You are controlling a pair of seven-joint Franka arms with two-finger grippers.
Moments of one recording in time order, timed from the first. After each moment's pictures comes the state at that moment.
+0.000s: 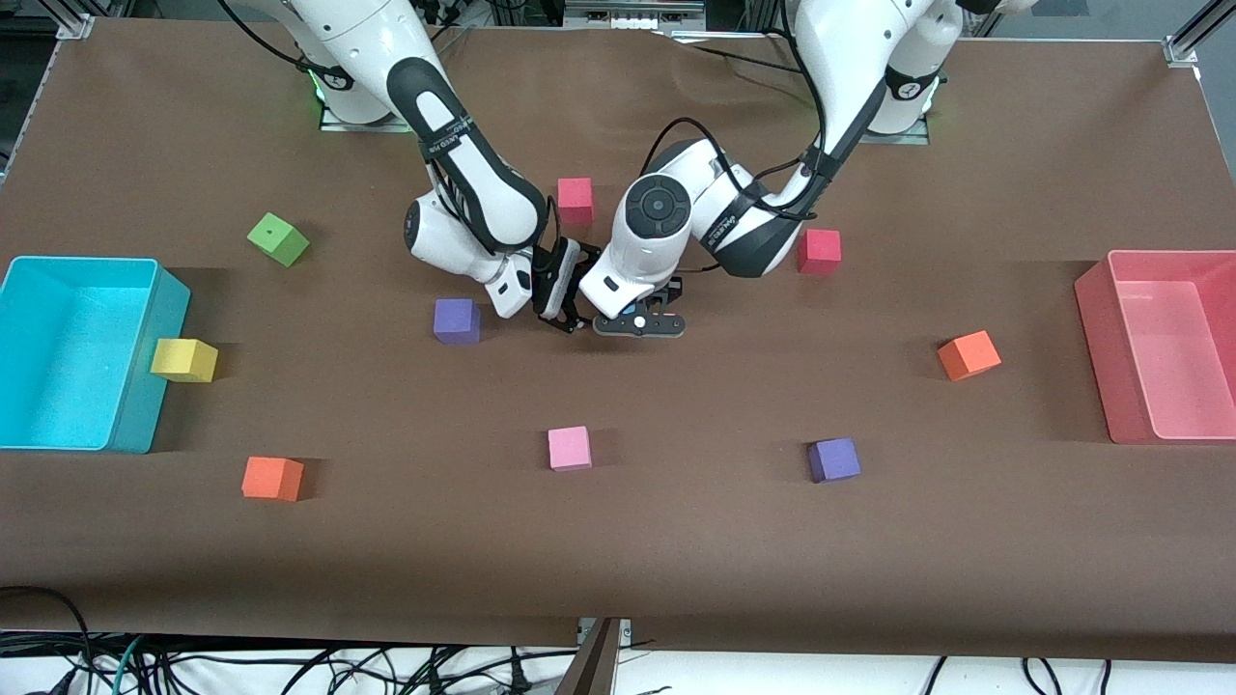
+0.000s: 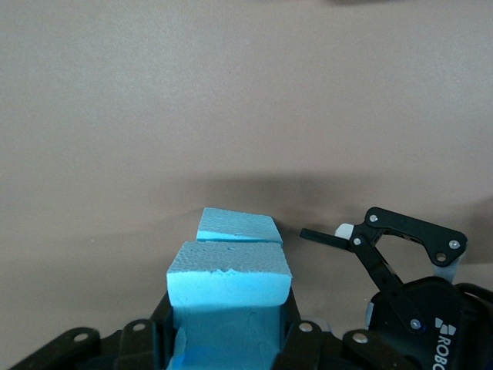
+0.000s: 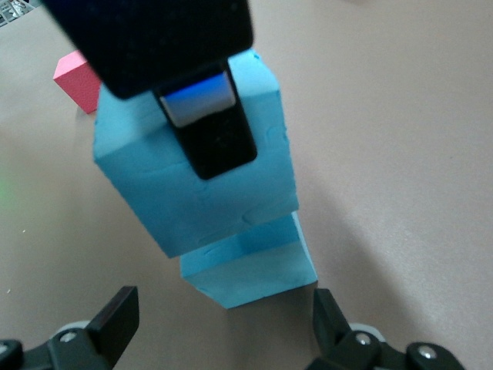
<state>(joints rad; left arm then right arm) -0.54 0.65 -0.26 -1.54 0.01 2.16 -0.78 0.58 0.59 0.16 -2.00 1.63 2.65 -1.90</state>
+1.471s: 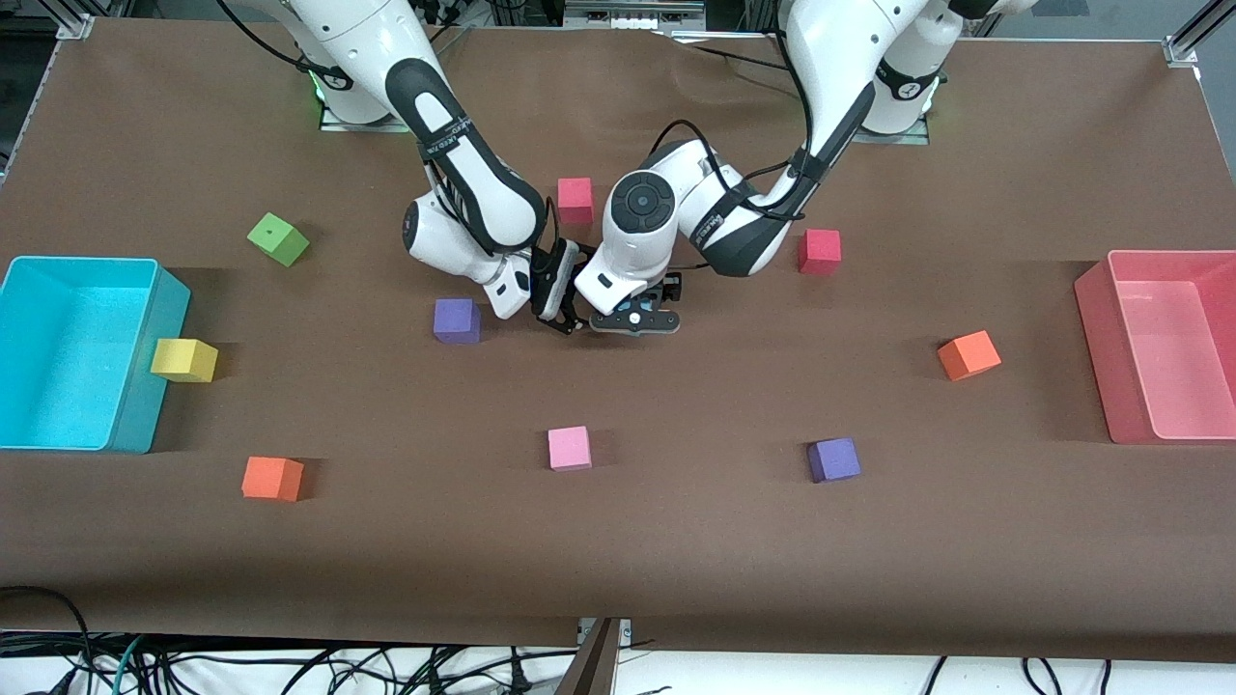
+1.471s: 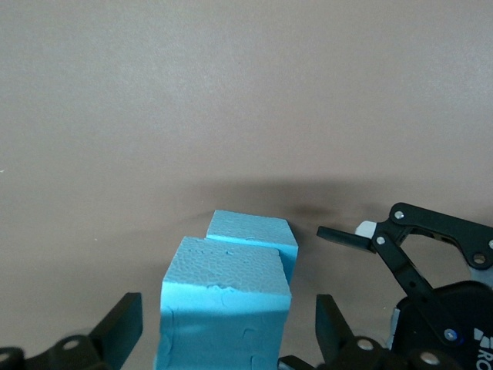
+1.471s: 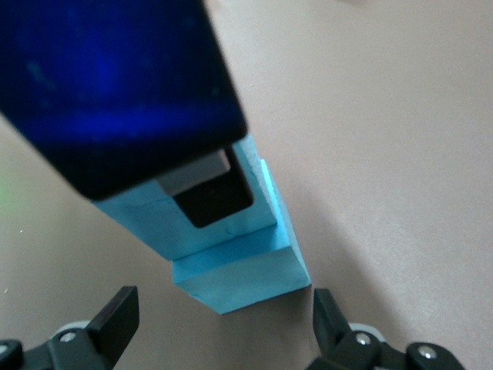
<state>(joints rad) -0.55 0.67 -0.28 -1.54 0.08 2.16 -0.84 0.57 0.59 0.16 -2.00 1.63 2.65 -1.90</state>
